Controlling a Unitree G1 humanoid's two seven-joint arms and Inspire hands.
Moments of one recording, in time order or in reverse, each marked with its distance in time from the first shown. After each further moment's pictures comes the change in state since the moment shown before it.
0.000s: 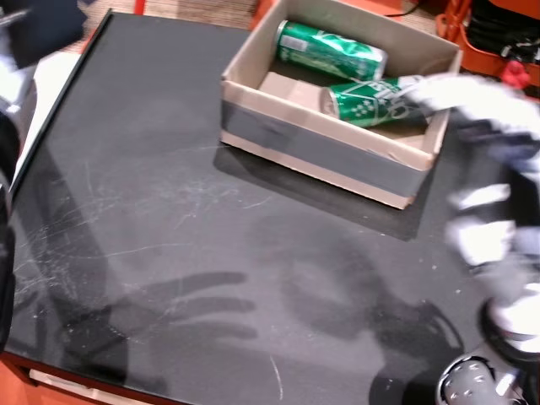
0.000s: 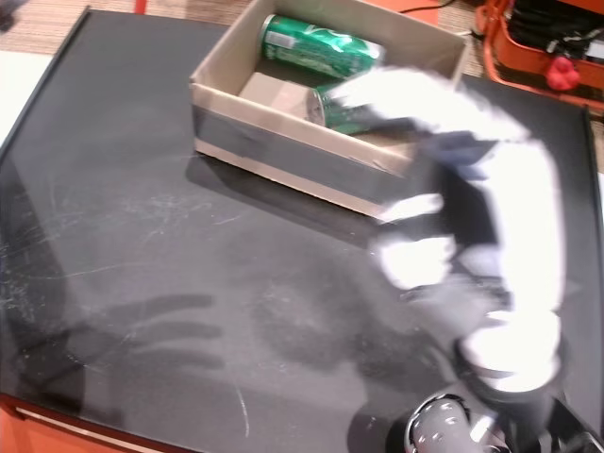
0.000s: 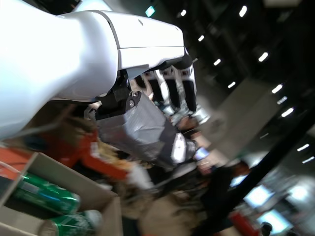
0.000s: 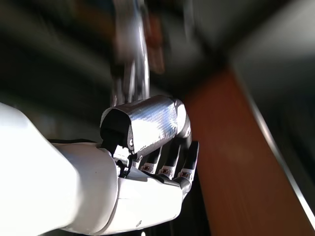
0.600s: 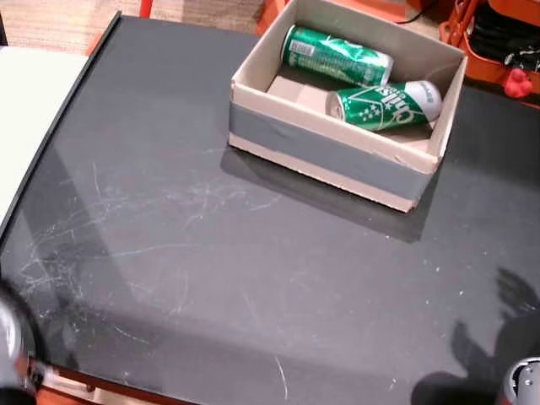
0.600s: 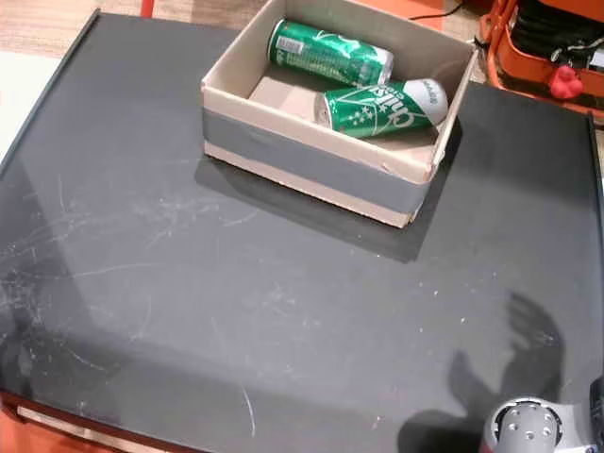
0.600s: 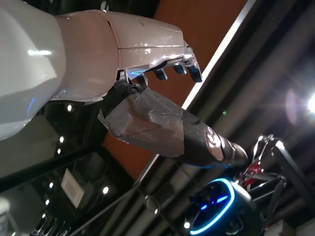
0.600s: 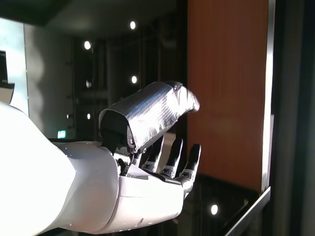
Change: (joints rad) left arm 0.754 -0.358 0.392 -0.877 -0.933 0.709 -0.539; right arm -0.007 0.055 -0.383 -0.030 0.043 -0.002 0.004
